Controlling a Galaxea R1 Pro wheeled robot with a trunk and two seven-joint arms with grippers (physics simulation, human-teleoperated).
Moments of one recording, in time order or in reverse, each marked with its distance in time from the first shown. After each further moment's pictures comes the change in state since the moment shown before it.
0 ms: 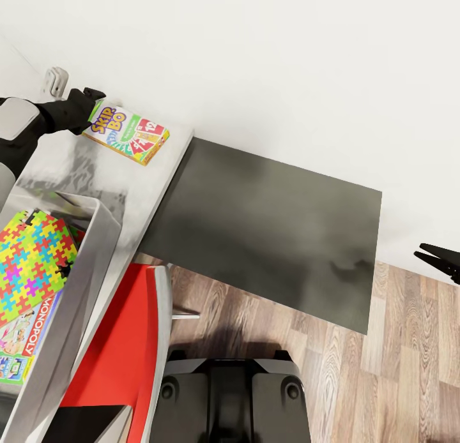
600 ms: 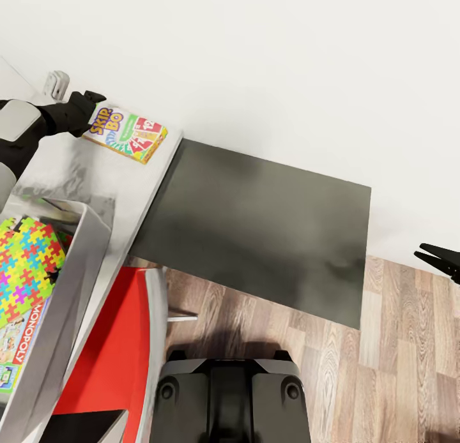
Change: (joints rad) left arm -0.001 -0.002 -0.003 0.019 -0.010 0.000 -0.001; right arm 0.000 -0.001 0.000 0.000 0.000 0.001 0.000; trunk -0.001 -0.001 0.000
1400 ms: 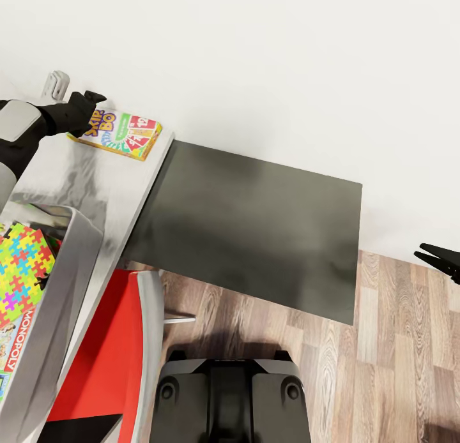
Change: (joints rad) left arm 0.000 0.000 0.000 0.001 0.006 0.000 -0.001; right arm 0.000 0.000 0.000 0.000 0.000 0.000 0.000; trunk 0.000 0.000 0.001
